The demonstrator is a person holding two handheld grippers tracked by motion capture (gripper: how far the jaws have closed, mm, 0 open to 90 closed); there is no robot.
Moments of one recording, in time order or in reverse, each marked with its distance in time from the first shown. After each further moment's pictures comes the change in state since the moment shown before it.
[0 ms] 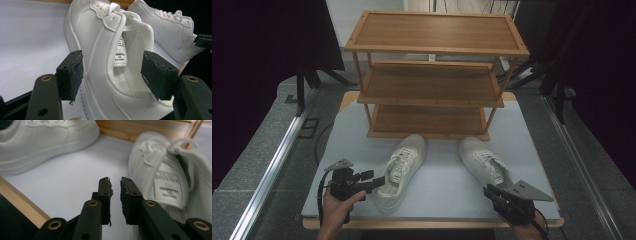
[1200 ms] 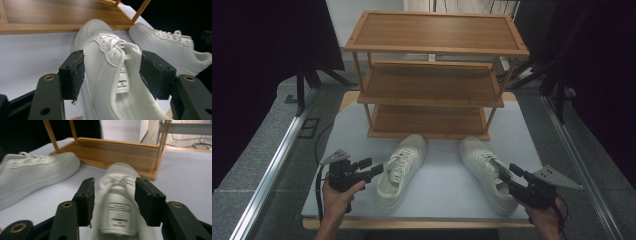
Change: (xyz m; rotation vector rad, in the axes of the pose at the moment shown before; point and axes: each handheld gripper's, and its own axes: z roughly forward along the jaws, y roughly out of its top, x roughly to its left) left arm -0.002 0.023 -0.002 -0.112 0.045 0.059; right arm -0.054 0.020 -0.016 -0.158 -0.054 0.079
